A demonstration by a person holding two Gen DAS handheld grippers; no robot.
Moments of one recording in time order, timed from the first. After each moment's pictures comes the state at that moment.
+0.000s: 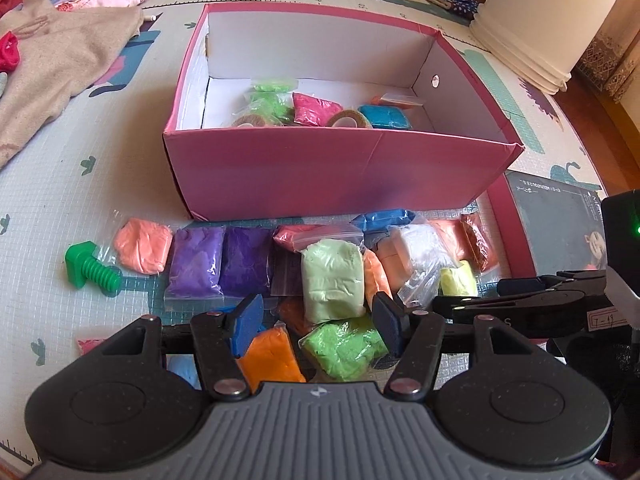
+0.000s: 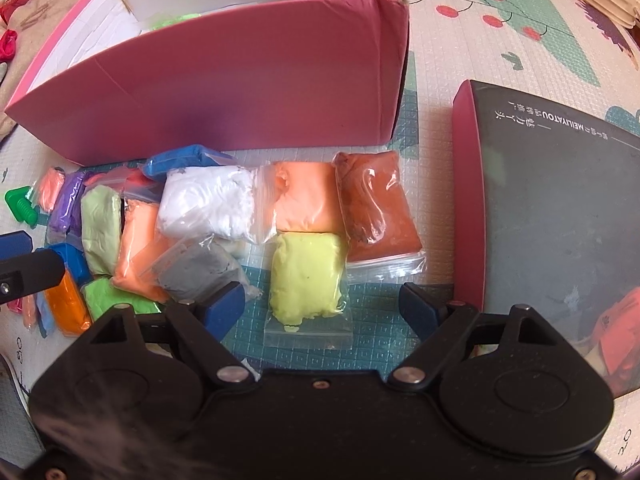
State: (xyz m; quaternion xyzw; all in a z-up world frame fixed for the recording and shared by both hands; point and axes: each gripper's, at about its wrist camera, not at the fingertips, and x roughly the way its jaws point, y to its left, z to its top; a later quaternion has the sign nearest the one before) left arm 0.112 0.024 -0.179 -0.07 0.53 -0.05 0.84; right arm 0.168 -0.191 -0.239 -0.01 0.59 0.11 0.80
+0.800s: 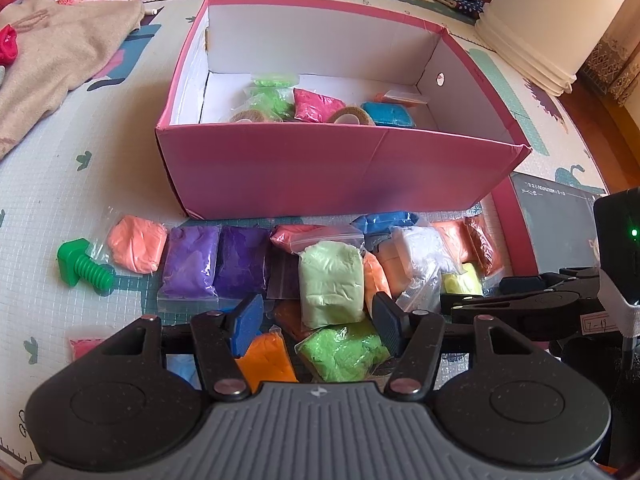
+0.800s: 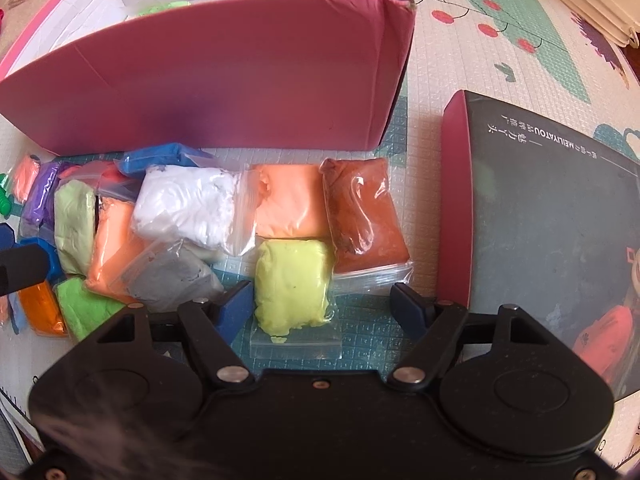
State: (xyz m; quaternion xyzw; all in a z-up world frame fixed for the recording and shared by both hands) left arm 0.118 0.022 -0.185 -0.08 0.53 -0.04 0.84; right arm 0.174 -0.186 -0.244 -0.06 0.60 0.09 0.80
